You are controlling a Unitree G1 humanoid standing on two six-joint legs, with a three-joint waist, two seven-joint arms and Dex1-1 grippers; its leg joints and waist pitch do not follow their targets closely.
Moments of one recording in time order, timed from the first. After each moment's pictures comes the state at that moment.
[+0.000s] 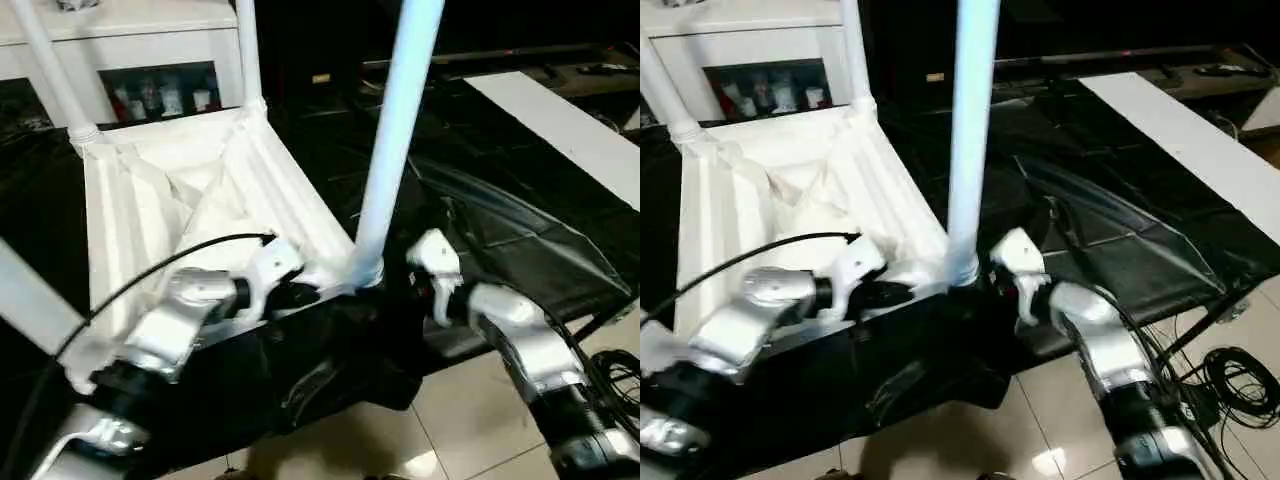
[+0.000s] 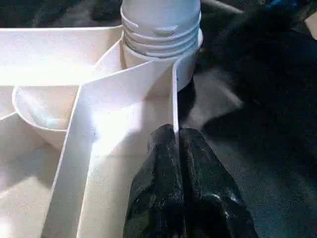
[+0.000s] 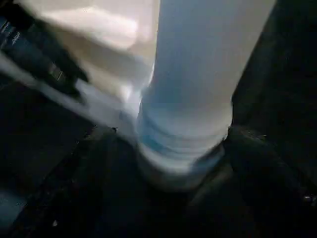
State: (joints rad) left arm -0.47 0.41 -0.29 0.27 -0.04 0.36 -0.97; right arm -0.39 -0.36 0.18 0.39 0.12 0.12 0.87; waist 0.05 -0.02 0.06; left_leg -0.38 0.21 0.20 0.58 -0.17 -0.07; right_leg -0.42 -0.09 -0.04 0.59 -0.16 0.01
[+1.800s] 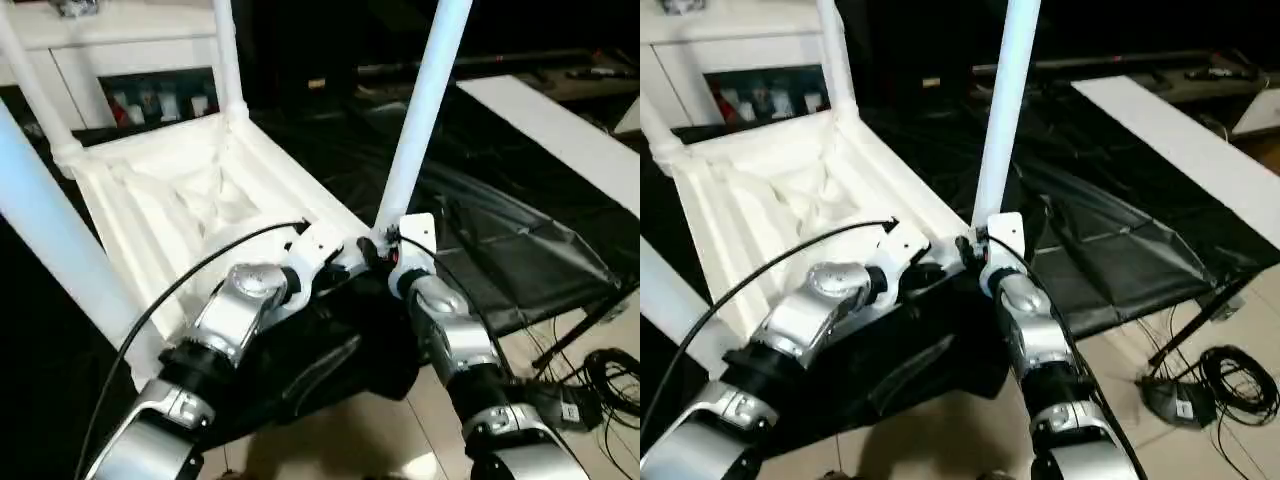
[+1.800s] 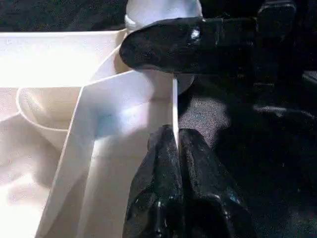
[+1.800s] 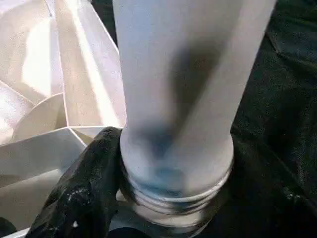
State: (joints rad) left arm -0.60 0.15 -0.29 0.49 0.03 0.37 -0.65; right arm -0.54 0.02 -0.01 0.70 0.07 0.06 0.14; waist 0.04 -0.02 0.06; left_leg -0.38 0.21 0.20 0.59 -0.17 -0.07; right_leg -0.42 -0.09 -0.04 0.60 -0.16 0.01
